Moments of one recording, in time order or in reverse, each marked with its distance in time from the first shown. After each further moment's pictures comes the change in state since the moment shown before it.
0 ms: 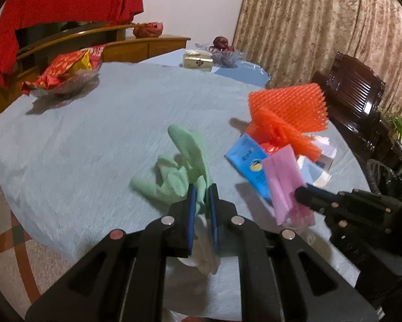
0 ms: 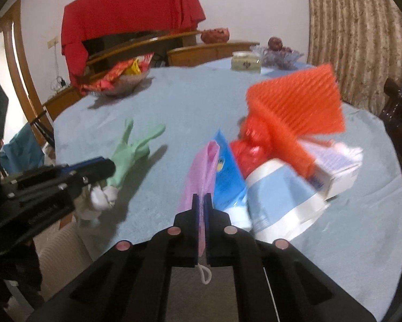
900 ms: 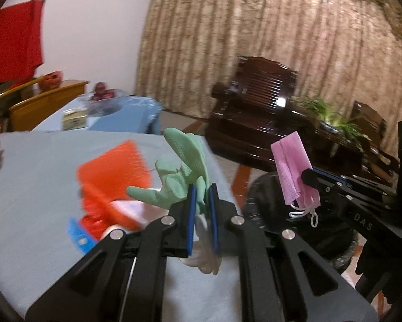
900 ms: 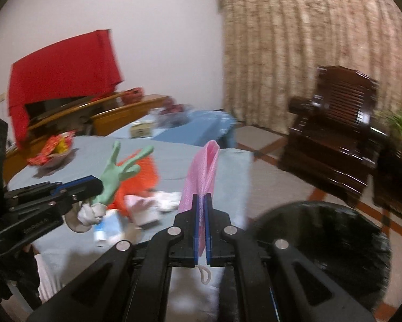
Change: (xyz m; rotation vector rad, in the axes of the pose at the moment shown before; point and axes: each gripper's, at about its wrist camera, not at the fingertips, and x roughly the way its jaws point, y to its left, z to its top) left arm -0.036 -0.228 0.041 0.270 -0.128 -0.410; right arm -0.204 -0.166 -0.013 0.198 -0.248 -0.397
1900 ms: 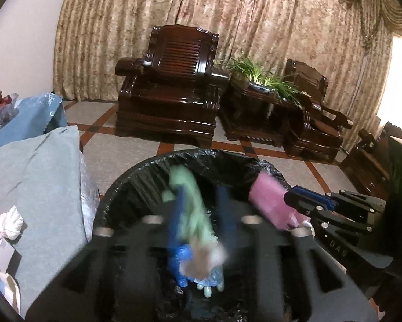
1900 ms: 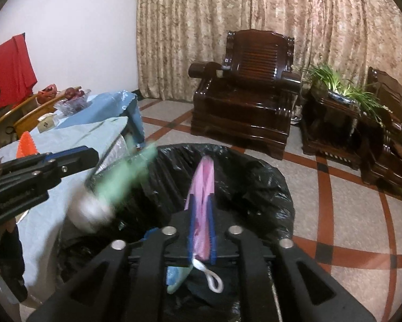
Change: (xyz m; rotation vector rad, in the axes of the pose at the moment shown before) left arm 0.138 -0.177 -0.024 0.166 0.139 -0.348; right arm -0.029 -0.166 -0.072 0.168 0.122 -0.349
